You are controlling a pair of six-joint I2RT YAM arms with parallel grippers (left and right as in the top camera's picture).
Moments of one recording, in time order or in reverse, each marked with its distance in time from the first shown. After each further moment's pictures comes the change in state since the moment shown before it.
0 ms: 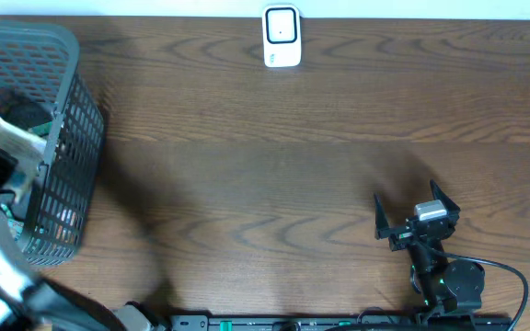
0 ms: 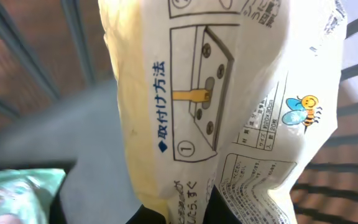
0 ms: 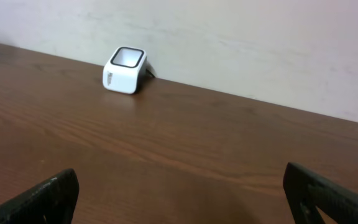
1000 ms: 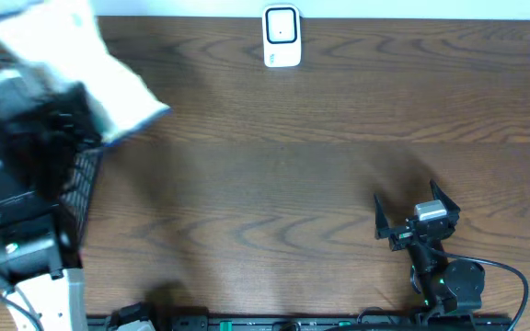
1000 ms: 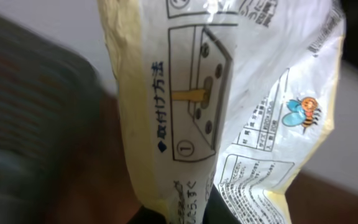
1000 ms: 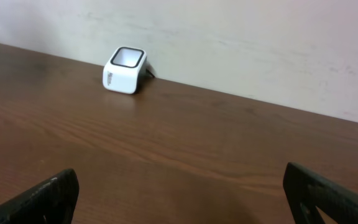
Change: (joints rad) left arm -0.543 -0.432 0.000 0.005 0.133 -0.095; right arm 0.000 0.000 0.000 0.000 0.000 0.000
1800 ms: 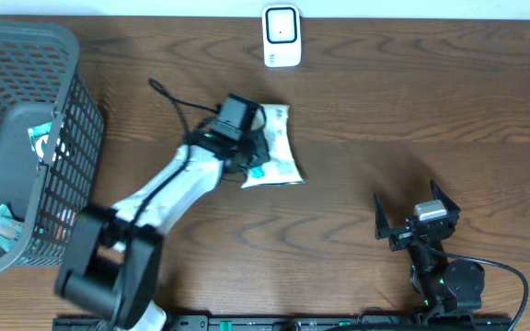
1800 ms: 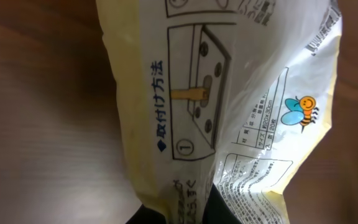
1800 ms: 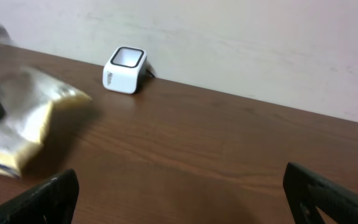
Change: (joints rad) left arm -0.745 0.777 0.000 0.009 -0.246 -0.327; right arm 0.000 0.000 0.000 0.000 0.000 0.000
